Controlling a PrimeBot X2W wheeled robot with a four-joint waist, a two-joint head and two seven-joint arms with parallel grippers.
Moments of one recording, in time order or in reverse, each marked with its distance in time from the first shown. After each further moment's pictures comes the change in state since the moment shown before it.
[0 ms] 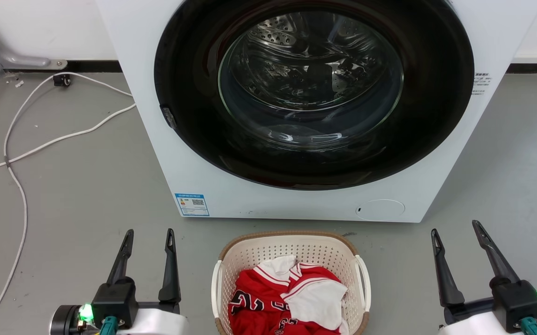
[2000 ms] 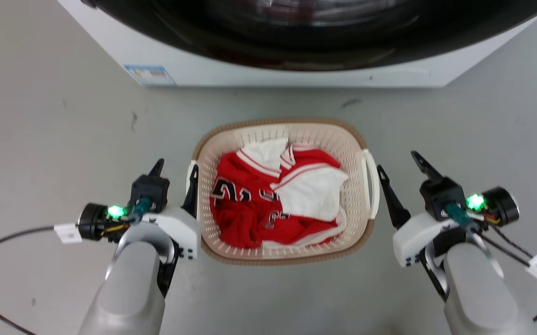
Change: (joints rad) left arm -0.560 0.037 -0.049 0.681 0.055 -0.102 -0.006; right arm -0.516 -0.010 0.128 0.587 -0.058 0.000 -0.008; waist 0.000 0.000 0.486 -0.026
